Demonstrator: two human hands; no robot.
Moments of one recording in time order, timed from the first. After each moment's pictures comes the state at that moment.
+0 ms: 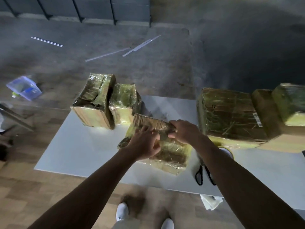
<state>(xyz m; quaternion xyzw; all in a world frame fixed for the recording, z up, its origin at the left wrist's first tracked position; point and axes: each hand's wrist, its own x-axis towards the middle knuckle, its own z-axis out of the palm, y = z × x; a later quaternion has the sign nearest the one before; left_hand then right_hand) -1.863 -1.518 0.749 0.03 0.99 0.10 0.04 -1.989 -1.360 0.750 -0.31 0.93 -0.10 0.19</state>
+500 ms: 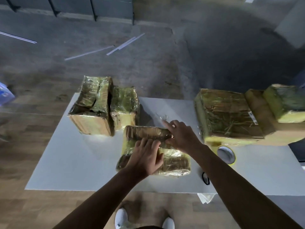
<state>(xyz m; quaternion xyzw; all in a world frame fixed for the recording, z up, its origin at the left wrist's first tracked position) -1.831 -1.552 0.723 0.10 0.97 0.16 -0.18 -1.959 -1.400 0.745 -0.37 0.93 -0.01 0.06</state>
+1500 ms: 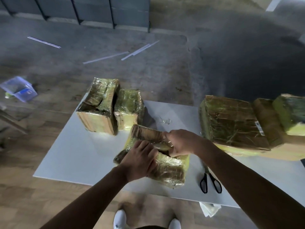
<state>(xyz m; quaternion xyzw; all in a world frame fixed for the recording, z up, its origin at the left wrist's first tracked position) -1.822 -1.553 0.735 0.18 0.96 0.10 -0.17 -1.965 -1.394 0.783 -0.49 0.85 0.04 0.18</state>
